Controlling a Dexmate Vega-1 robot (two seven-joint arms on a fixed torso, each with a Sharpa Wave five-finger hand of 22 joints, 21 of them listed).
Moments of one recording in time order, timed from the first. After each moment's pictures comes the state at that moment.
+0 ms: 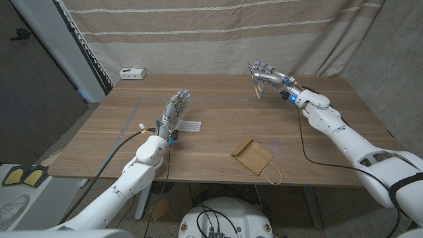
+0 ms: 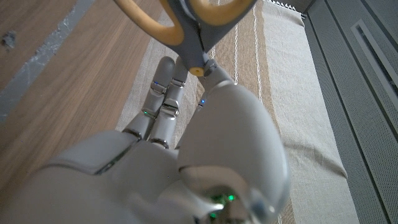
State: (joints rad) left arm 1.02 0.51 0.39 -1.49 -0.55 -0.34 0.12; left_hand 0.14 -0.14 0.44 -0.14 0.23 0.37 -0.19 0.20 0.19 0.41 -0.16 0.22 0.19 0.20 -0.04 0.18 0.17 0.26 -0.04 0.19 0.17; right arm -0.51 -0.47 -0.41 -1.03 0.77 0.20 0.53; right_hand 1.47 0.16 0.19 -0.13 0.18 0.20 -0.12 0.46 0.42 0.48 -0.19 0.39 0.50 0.77 -0.04 0.47 0.67 0.41 -0.04 1.34 0.18
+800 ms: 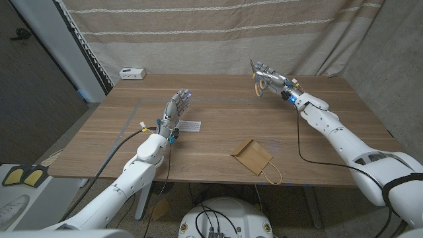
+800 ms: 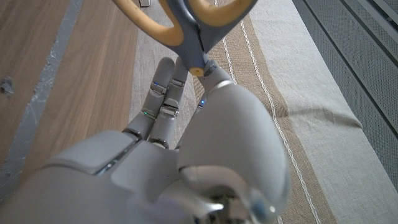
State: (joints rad) left arm 1.00 0.51 0.40 -1.49 -0.55 -0.33 0.12; left_hand 0.14 -0.14 0.44 -0.14 0.23 0.37 -0.19 0.20 0.19 0.42 -0.16 0.22 0.19 0.20 -0.04 0.18 0.17 0.26 -0.04 0.19 0.17; right arm -0.52 -0.42 -0.34 -0.99 0.92 0.07 0.59; right_hand 1.47 0.16 0.19 -0.13 0.18 0.21 -0.12 0.45 0.42 0.48 -0.19 0.39 0.49 0.77 -0.04 0.47 0.67 0.40 -0.04 1.35 0.18
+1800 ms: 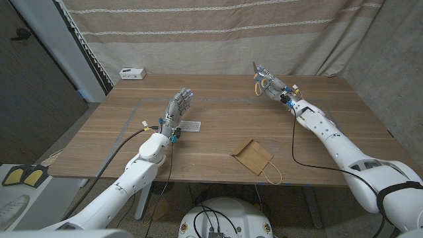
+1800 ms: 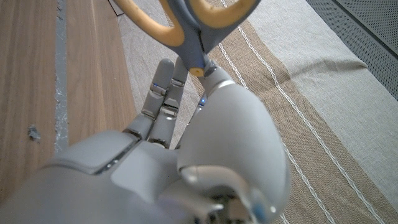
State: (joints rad) left arm 1.00 0.50 0.41 -1.50 -0.55 -0.31 0.12; left_hand 0.14 -0.14 0.43 -0.14 0.23 0.38 -0.18 0.20 0.19 0.42 -0.16 0.22 0.19 0.20 -0.04 0.18 0.17 0.26 -0.04 0.19 0.17; right arm -0.57 -0.36 -0.25 -1.01 1.07 -0.06 0.57; right_hand 1.47 0.15 0.20 -0.13 0.18 0.24 -0.13 0.44 0.41 0.51 -0.20 0.39 0.48 0.77 -0.04 0.47 0.67 0.37 -0.05 1.36 0.18
